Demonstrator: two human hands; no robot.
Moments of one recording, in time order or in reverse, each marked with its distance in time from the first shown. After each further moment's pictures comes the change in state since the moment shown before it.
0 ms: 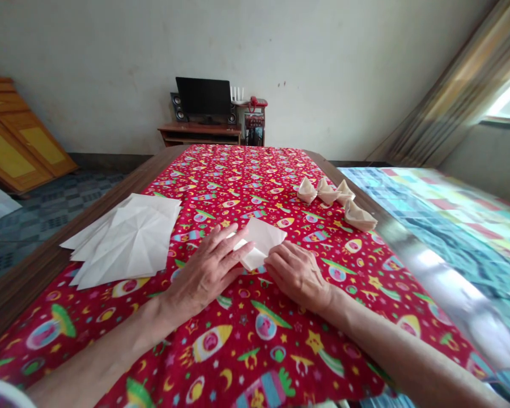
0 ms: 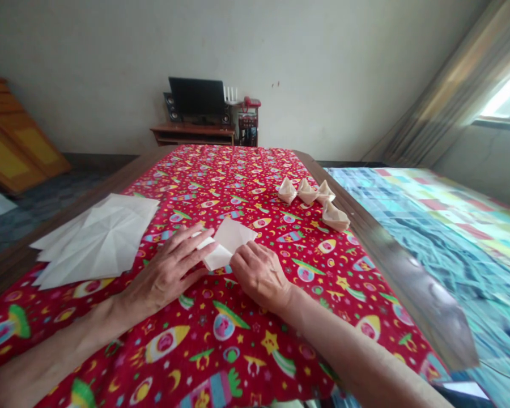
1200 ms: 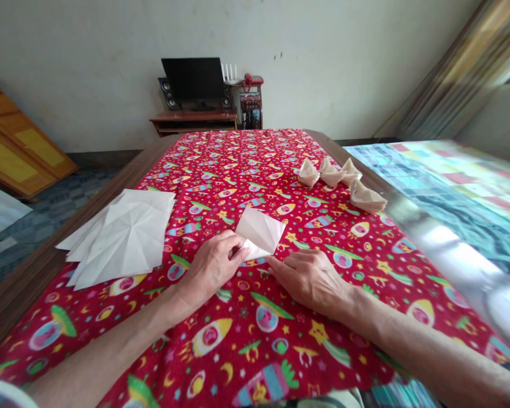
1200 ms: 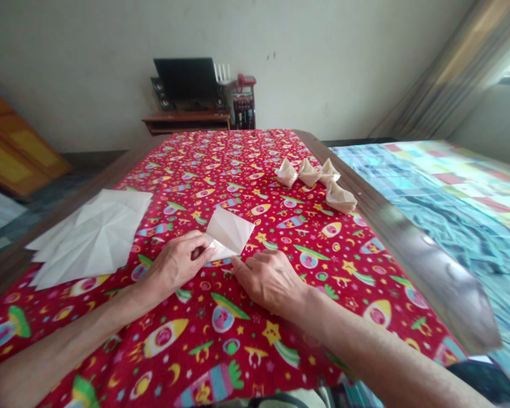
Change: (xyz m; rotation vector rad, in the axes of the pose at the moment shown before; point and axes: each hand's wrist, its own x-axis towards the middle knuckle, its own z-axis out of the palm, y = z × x) left_hand 0.019 0.009 0.024 -0.292 -0.154 -0.446; right_hand -0.027 -0.006 -0.008 -0.031 -0.167 -0.031
